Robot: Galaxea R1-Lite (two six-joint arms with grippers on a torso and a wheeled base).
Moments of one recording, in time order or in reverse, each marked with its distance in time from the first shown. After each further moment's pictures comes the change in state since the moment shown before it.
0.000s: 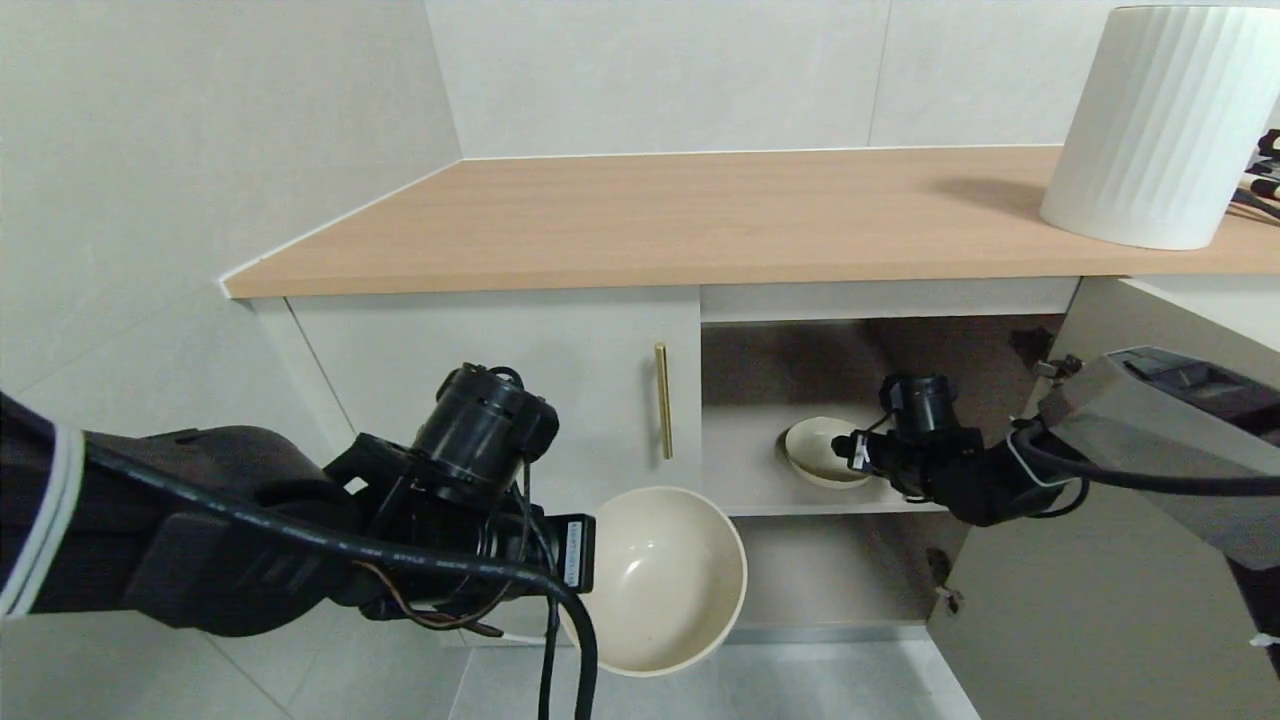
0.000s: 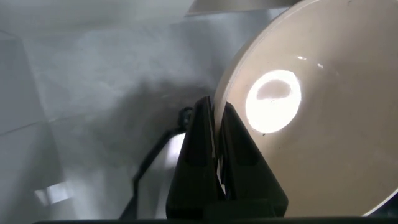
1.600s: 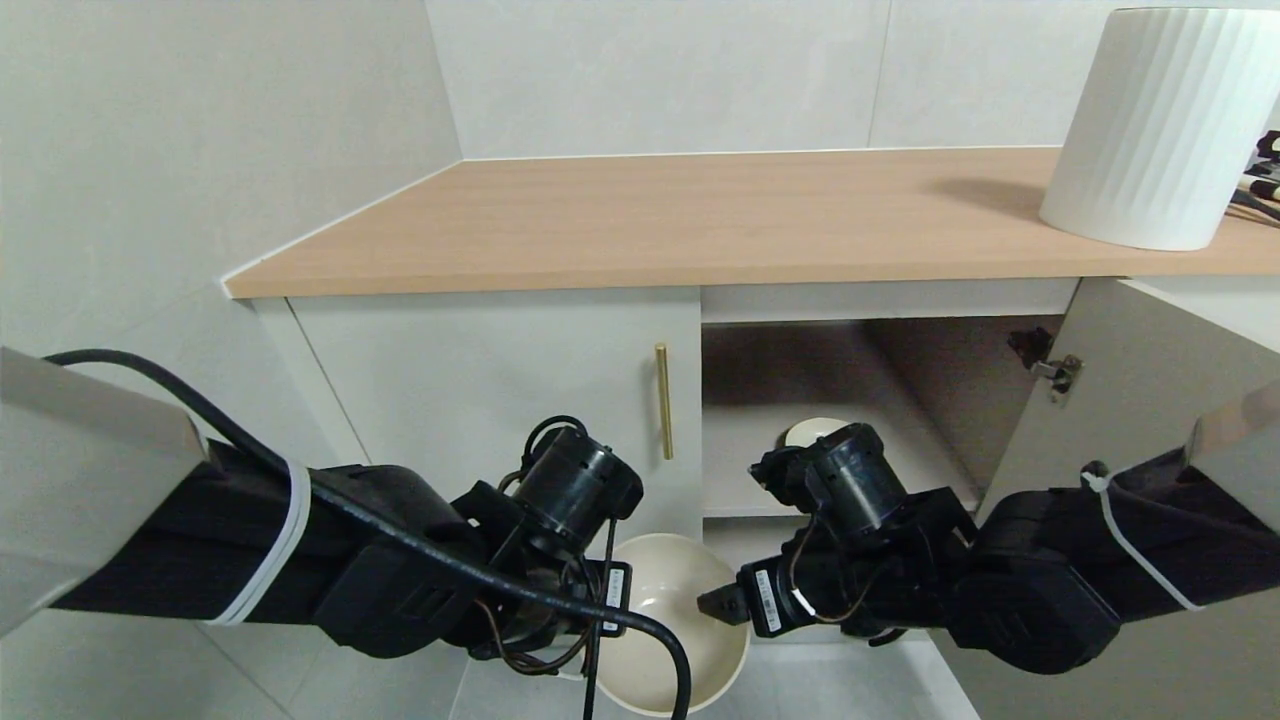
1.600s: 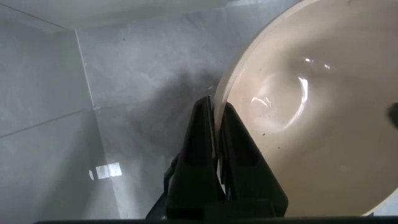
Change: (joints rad) left arm -0.086 0.150 -0.018 0.001 0.175 -0.004; right arm 0.475 -0.389 0.316 0.308 0.252 0.000
